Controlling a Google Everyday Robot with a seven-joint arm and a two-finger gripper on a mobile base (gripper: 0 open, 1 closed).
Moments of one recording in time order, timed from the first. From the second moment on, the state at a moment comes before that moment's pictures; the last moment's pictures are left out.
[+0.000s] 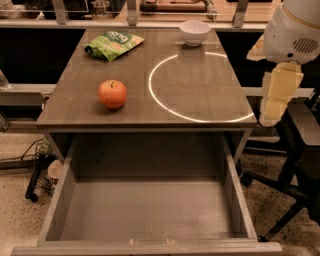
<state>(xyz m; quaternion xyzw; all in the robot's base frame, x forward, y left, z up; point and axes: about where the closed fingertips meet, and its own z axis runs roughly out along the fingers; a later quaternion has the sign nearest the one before) 0.489 -0.208 0.963 -0.65 0.75 -0.01 0.10</state>
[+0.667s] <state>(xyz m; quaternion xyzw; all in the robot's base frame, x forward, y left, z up) 0.507 -0.204 0.964 -0.62 0.78 0.00 0.09</state>
